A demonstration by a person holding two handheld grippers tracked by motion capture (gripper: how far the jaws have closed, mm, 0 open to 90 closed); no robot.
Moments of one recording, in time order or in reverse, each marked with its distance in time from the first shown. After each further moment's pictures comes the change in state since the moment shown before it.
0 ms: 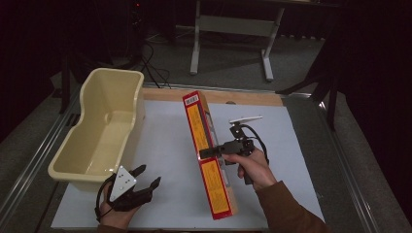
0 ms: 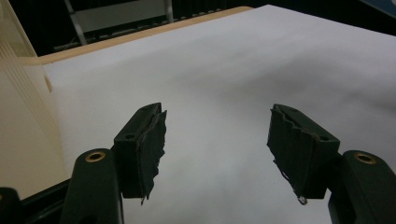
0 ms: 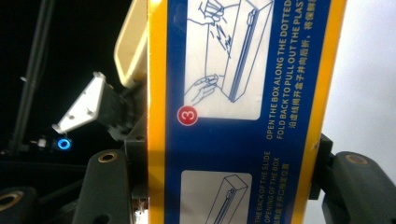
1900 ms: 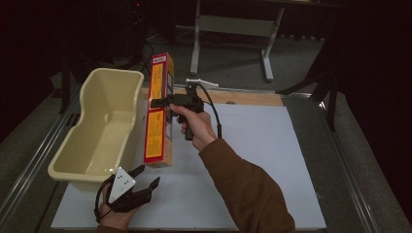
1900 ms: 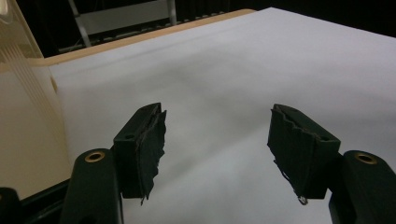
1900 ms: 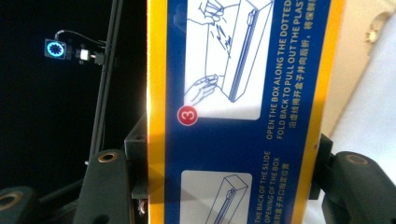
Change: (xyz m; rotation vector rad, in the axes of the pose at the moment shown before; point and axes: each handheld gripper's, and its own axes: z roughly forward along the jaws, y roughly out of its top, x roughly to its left) left arm -0.001 -0.001 -0.003 -0.009 0.016 0.001; right arm 0.039 0.126 0.100 -0.151 0.154 0.212
